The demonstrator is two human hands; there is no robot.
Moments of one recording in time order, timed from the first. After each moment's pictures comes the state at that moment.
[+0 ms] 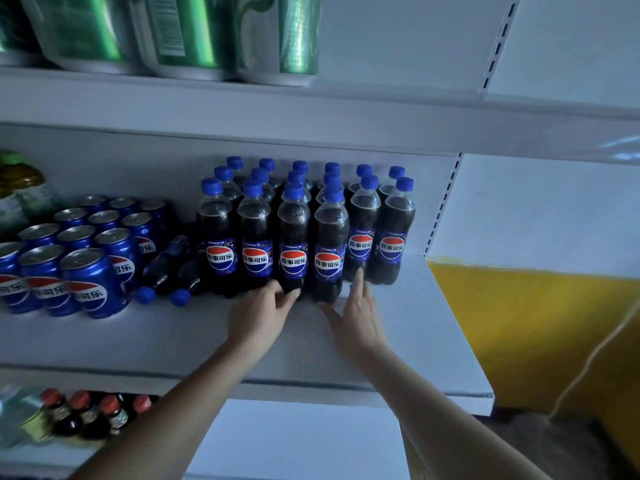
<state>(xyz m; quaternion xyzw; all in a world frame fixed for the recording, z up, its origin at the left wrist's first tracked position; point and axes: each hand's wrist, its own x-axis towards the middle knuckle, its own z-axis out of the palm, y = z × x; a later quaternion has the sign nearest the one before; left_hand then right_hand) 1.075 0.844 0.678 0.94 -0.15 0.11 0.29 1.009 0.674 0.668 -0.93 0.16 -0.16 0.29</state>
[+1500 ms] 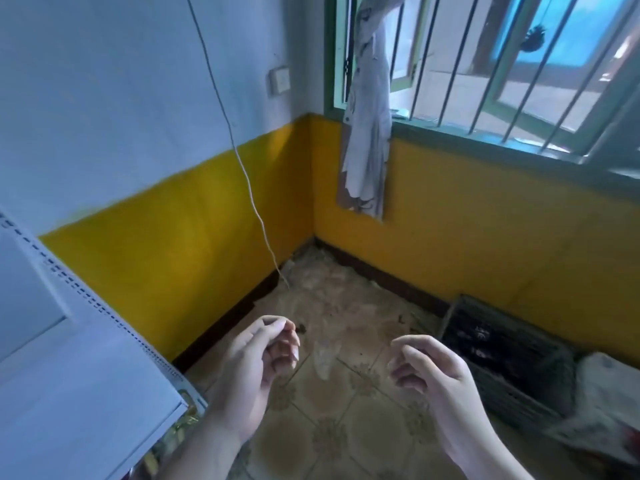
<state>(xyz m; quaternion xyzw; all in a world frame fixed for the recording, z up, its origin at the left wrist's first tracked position) 0.565 0.593 0.679 0.54 -0.26 -0.55 0.59 0.321 0.560 0.661 -0.44 0.50 -0.44 0.60</state>
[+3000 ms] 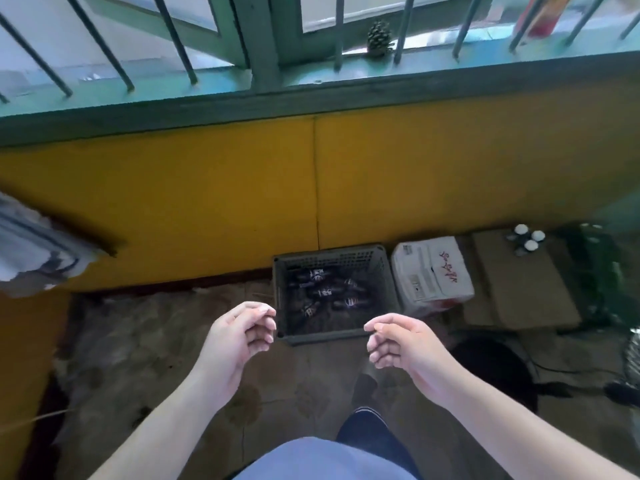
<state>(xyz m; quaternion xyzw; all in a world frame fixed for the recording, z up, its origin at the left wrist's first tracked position) 0.092 0.151 0.544 0.57 -0.40 -0.69 0.20 -0.148 0.291 0.520 -0.10 0.65 -0.45 0.61</state>
